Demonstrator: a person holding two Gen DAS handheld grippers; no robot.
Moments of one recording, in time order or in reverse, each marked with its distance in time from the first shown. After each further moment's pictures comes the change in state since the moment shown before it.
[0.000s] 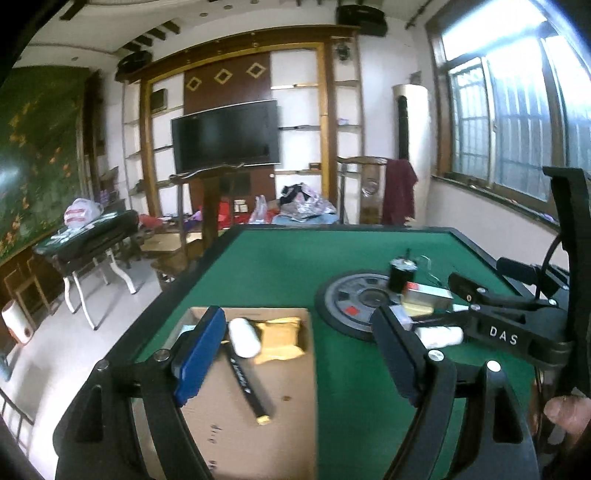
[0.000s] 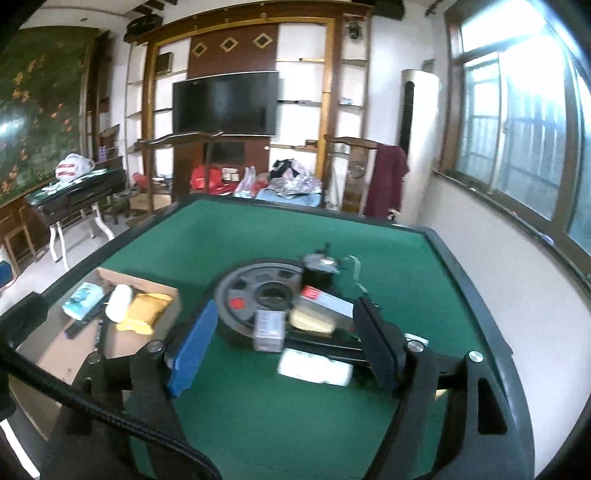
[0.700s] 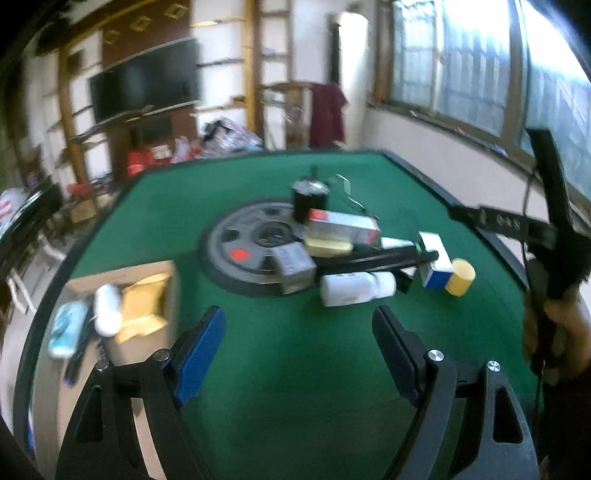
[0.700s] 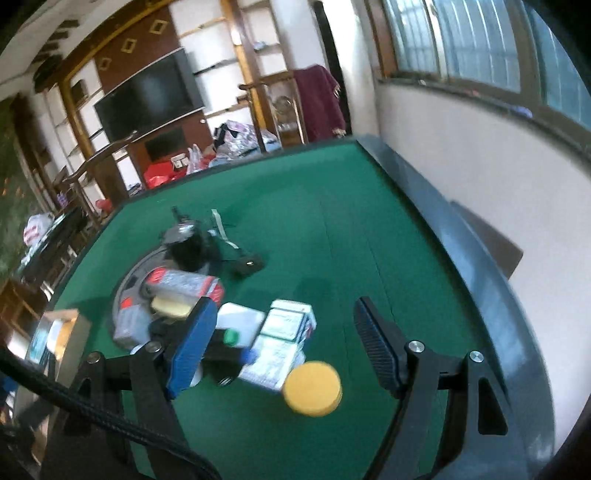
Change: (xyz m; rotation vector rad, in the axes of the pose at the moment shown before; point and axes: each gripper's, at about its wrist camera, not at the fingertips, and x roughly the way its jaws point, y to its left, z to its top) left arm 0.082 -0.114 -0.012 0.140 0.295 -0.262; right arm 0.086 -0.194 -0.039 0.375 0.207 0.014
